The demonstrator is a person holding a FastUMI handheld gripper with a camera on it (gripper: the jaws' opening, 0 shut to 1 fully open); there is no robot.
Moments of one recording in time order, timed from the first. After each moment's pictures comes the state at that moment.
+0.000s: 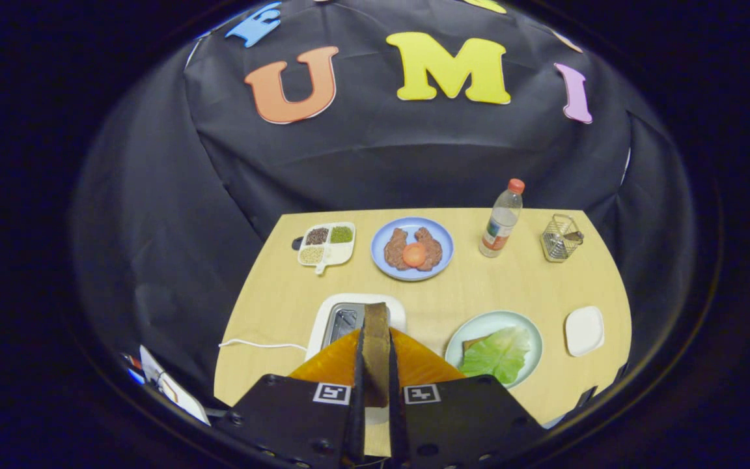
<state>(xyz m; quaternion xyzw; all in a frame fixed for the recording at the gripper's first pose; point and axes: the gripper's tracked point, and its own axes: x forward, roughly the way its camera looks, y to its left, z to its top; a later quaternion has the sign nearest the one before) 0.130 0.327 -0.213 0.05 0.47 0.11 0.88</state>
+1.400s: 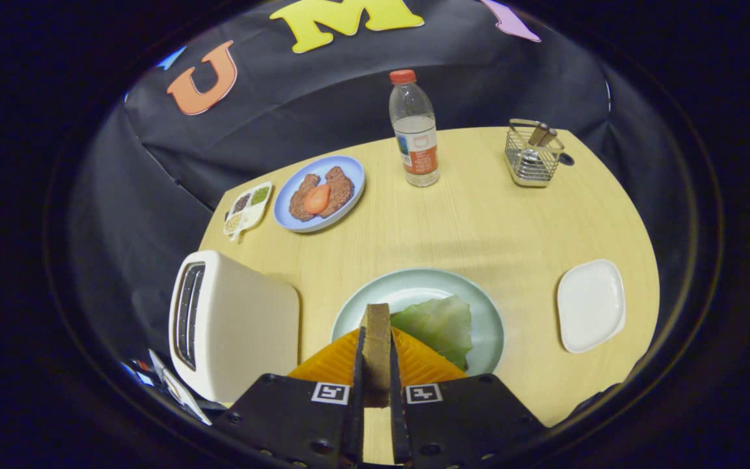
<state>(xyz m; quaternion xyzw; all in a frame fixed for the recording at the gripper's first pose) 0.146 0.162 -0.382 0.10 0.56 0.10 0.81</state>
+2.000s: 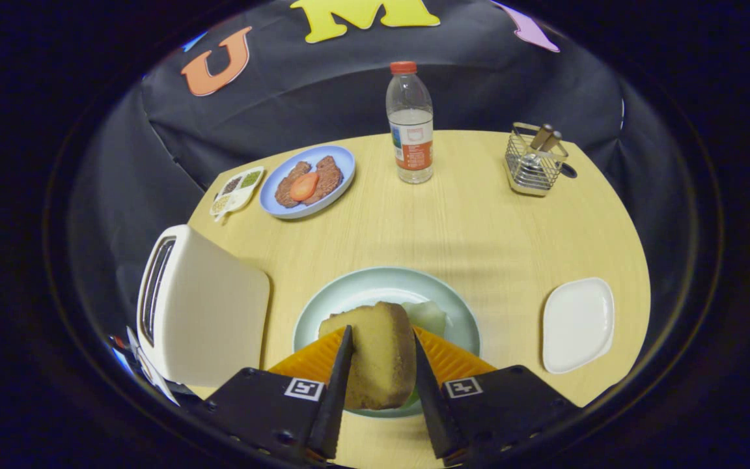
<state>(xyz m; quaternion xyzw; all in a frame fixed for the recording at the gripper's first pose) 0.152 0.131 -0.402 0.04 0.56 0.10 0.82</state>
